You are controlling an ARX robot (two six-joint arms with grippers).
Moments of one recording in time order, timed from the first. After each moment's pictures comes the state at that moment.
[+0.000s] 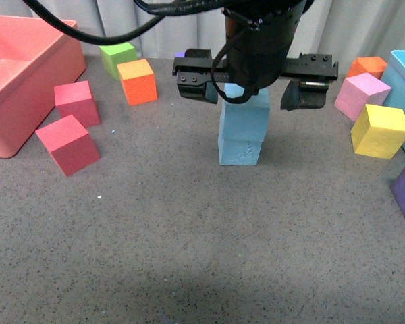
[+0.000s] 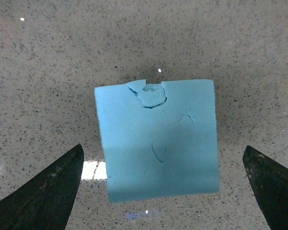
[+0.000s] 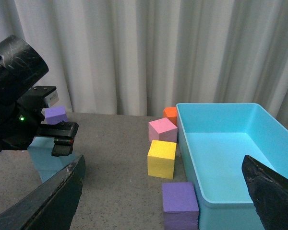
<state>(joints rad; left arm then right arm) -0.63 2.26 1.73 -0.43 -0.27 -0.42 0.00 0.00 0.00 0.00 0.00 0.00</state>
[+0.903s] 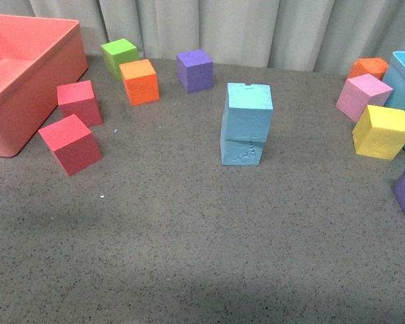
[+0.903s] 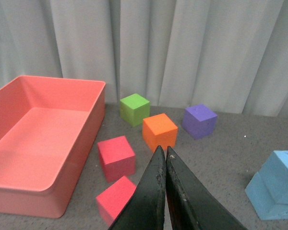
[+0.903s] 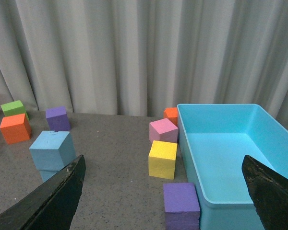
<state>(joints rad) -0.22 1.36 0.22 1.14 -0.22 -0.01 0.00 0.00 0.00 0.00 0.00 0.00</state>
